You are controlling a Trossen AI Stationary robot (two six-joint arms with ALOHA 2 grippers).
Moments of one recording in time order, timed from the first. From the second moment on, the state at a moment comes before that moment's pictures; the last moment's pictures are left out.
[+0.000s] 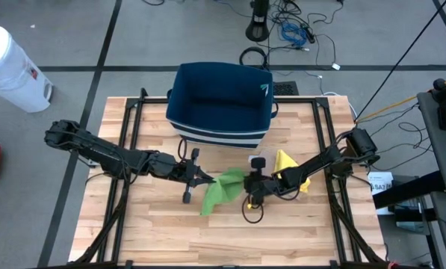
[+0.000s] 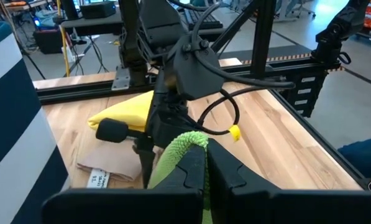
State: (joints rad) left arm -0.25 1.26 0.69 0.34 -0.08 0.05; right arm 0.31 1.76 0.69 0.05 0.53 0.02
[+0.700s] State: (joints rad) left arm -0.41 1.23 0.69 0.40 0.15 0.04; right arm 0.44 1.04 0.70 -0.14 -0.15 0.01
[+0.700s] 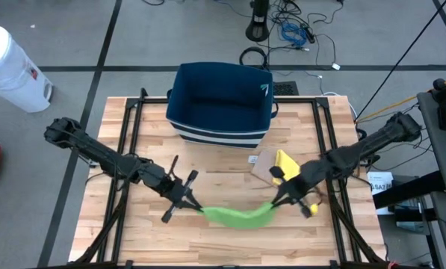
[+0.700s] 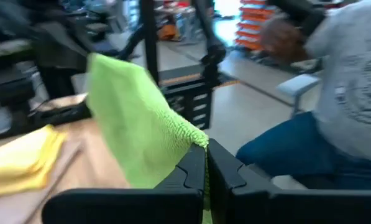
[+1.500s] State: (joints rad) left arm -0.43 1.23 0.69 0.17 -0.33 0.01; right arm 0.38 1.11 0.70 -0.24 0.07 -0.11
